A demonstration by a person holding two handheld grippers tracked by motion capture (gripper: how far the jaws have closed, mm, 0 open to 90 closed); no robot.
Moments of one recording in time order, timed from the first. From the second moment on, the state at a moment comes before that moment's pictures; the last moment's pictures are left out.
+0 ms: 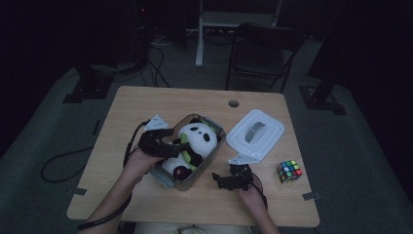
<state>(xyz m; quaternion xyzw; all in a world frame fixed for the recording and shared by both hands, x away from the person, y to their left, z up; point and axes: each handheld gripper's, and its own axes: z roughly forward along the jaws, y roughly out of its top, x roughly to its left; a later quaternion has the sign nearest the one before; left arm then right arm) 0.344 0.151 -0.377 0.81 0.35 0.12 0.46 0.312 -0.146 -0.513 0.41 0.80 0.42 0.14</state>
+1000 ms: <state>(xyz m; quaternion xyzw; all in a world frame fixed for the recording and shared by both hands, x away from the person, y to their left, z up) 0.392 0.234 -0.423 0.75 0.47 0.21 0.42 0.313 -0.146 -0.509 0.41 0.80 0.42 0.14</state>
